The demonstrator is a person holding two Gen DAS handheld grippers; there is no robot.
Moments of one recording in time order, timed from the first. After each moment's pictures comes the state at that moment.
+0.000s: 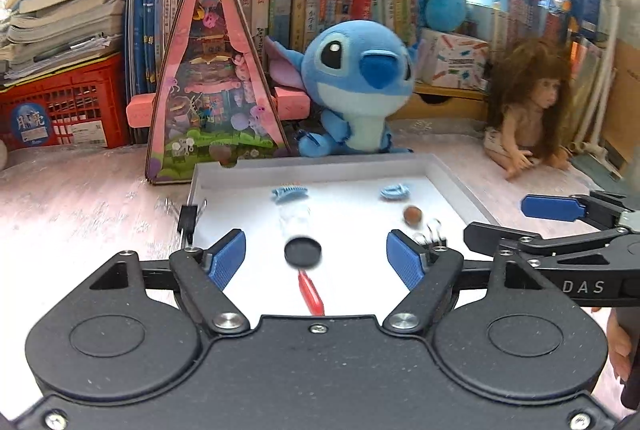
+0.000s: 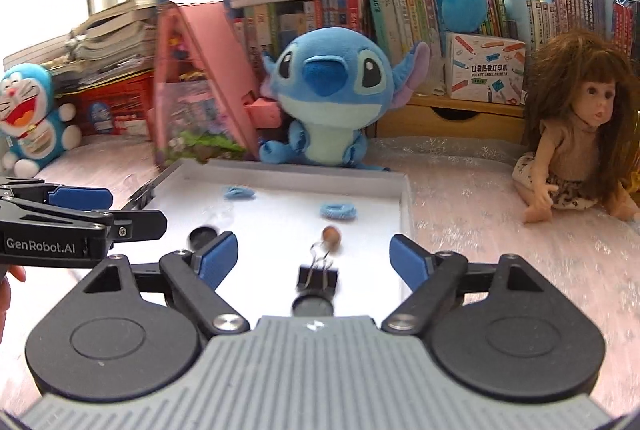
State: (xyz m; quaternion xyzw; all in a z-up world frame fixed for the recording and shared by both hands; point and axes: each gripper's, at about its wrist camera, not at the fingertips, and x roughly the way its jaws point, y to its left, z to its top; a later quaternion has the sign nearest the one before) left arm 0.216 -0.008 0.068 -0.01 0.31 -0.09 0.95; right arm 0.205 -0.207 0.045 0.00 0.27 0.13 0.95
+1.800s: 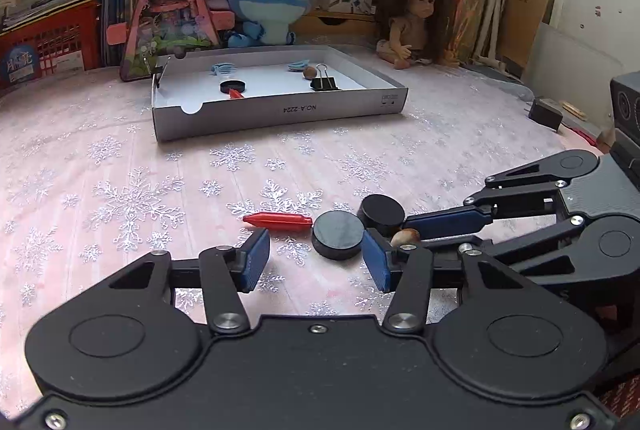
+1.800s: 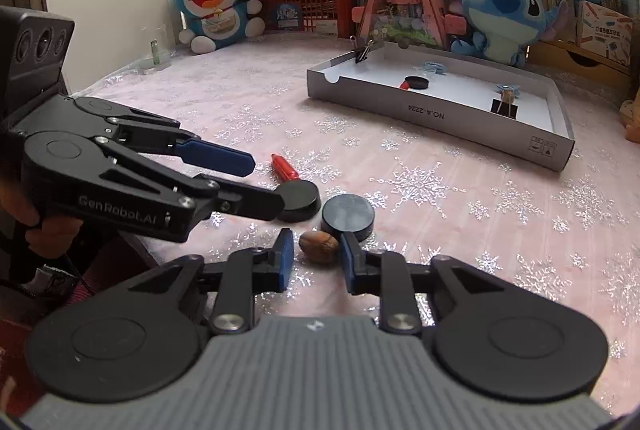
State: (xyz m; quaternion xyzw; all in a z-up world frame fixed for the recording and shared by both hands) left arm 0.003 0.014 0.011 0.02 0.33 -0.20 0.92; right arm 0.007 -0.164 -0.016 -0.07 0.30 0.31 0.90
